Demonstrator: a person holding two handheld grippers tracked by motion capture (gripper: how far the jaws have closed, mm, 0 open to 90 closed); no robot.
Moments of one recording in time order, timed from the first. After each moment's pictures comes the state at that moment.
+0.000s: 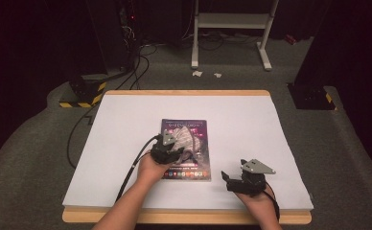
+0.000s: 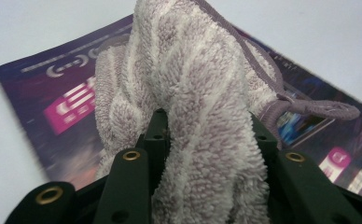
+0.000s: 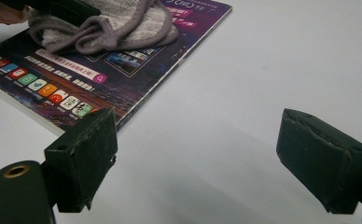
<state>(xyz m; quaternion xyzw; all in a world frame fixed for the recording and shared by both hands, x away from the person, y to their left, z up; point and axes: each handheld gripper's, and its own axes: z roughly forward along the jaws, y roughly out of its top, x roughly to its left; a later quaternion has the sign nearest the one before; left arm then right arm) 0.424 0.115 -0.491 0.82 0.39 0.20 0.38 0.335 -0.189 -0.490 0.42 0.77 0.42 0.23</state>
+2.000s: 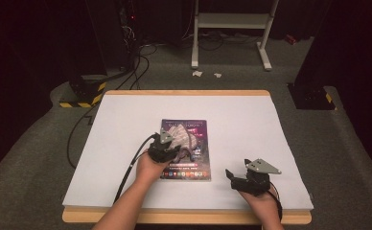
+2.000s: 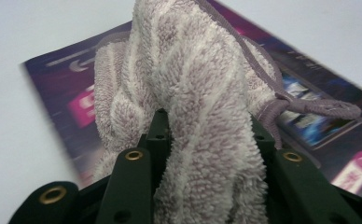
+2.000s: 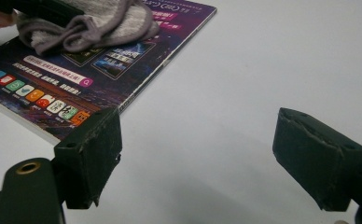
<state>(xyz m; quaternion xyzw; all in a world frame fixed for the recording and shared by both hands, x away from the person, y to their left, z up) 0.425 0.119 -0.491 0.81 0.40 0.21 0.37 0.336 -0.201 -0.491 0.43 0.76 0.43 0.23</state>
